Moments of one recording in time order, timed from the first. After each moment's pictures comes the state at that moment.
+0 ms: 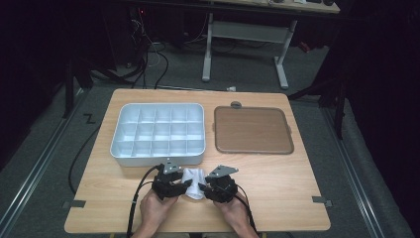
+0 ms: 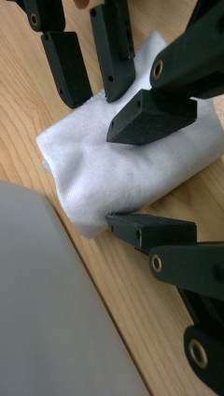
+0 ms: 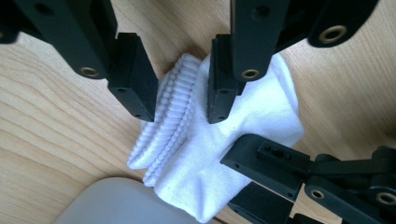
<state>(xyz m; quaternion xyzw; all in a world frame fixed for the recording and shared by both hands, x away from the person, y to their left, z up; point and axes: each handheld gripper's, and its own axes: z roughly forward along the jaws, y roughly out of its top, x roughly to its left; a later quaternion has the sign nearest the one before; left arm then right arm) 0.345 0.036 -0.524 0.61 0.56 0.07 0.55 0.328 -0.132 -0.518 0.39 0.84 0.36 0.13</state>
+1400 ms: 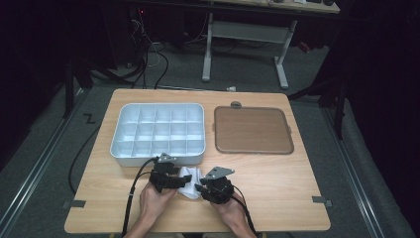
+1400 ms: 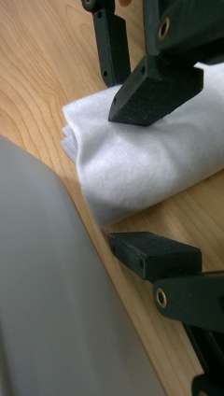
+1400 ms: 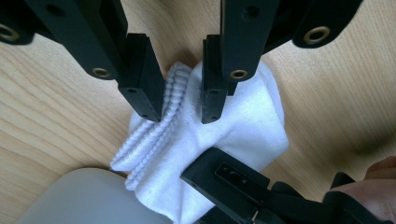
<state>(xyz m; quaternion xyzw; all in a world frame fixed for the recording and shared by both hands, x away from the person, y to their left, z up) 0.369 0.047 -0.521 0.58 0.60 0.03 0.55 0.326 -0.122 -0.521 0.37 0.84 0.37 0.12</state>
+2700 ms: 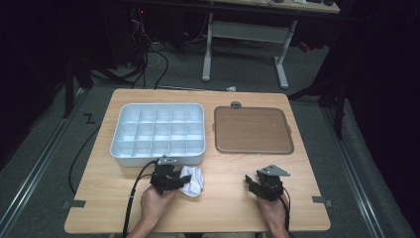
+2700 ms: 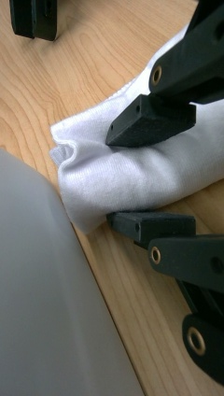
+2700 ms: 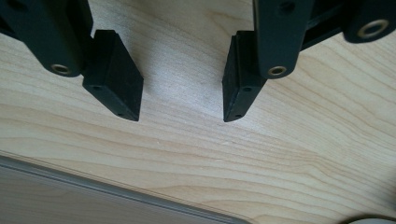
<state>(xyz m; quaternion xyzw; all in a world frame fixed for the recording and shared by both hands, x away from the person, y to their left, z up) 0.366 0.044 -0.529 0.58 0.60 0.01 0.56 0.323 -0.264 -0.531 0.53 0.75 0.33 0.23</state>
